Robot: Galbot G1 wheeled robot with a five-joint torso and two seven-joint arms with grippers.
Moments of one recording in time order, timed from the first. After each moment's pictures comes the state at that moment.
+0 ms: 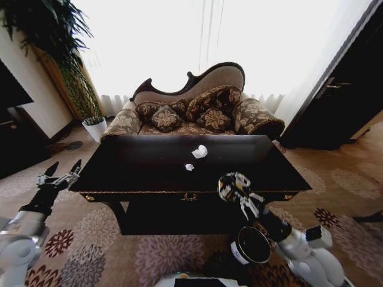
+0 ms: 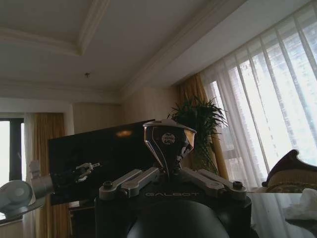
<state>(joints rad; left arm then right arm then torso) 1.55 -1.18 -1.26 -2.13 -0.90 0.16 0.34 -1.82 0.95 0.74 2.18 0.96 0.30 -0.86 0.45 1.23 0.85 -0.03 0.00</state>
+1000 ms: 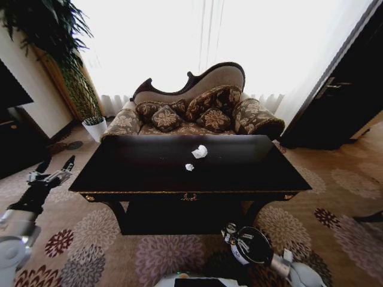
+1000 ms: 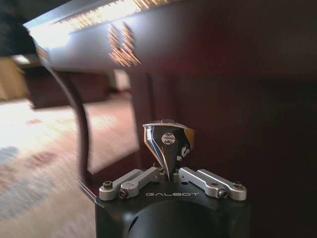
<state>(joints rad) 1.57 -1.15 -1.31 -2.18 -0.98 0.18 0.32 -1.50 0.96 0.53 1.31 0.49 0.45 -0.86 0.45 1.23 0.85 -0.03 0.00</state>
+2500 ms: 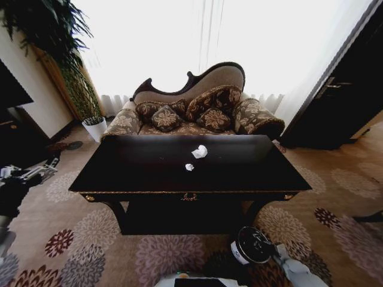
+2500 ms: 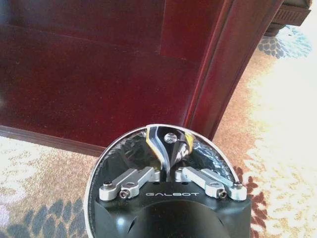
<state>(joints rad) 1.68 -1.12 -1.45 -2.28 -1.04 0.19 0.32 -1.07 1.03 0.37 0.55 0.29 0.26 -0.40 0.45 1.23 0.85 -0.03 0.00</state>
